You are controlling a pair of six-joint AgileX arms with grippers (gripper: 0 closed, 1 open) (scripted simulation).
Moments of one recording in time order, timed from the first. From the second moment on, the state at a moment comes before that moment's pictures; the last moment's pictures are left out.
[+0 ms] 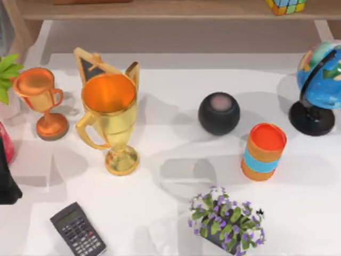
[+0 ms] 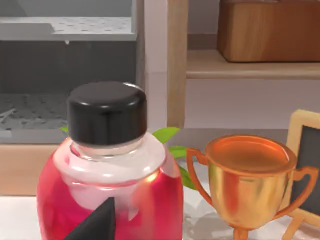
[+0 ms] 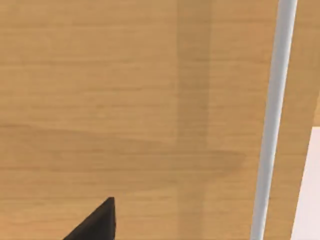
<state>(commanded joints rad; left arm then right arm) 0.00 0.00 0.00 0.00 0.00 0.00 -0.78 2.04 0.47 1.57 -0.68 -1.54</state>
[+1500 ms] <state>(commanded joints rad) 0.00 0.00 0.00 0.00 0.00 0.00 -0.69 2.06 0.51 1.56 -0.66 -1.55</state>
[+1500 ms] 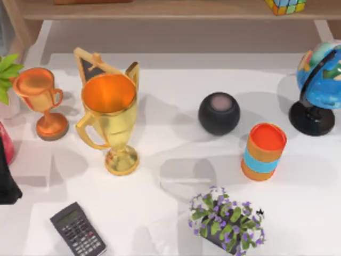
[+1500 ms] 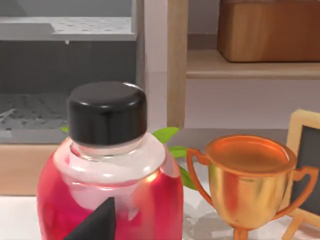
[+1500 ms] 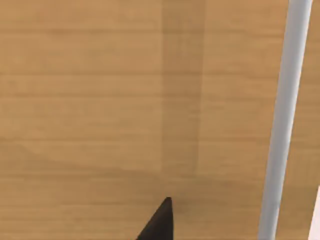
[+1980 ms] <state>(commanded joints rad) 0.00 0.00 0.00 0.00 0.00 0.00 -0.69 2.06 0.51 1.56 -0.66 -1.55</state>
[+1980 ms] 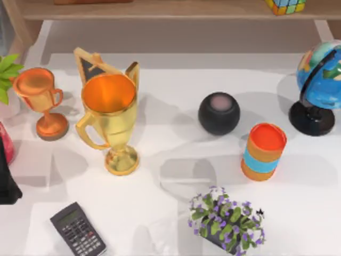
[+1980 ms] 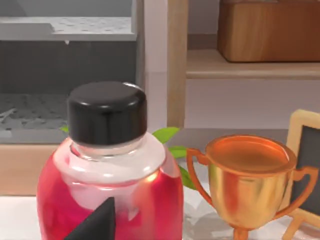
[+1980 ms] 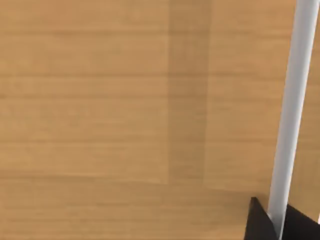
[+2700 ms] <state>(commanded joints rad) 0.00 0.00 0.00 0.00 0.00 0.00 -0.64 2.10 0.61 1.50 -0.60 -1.55</state>
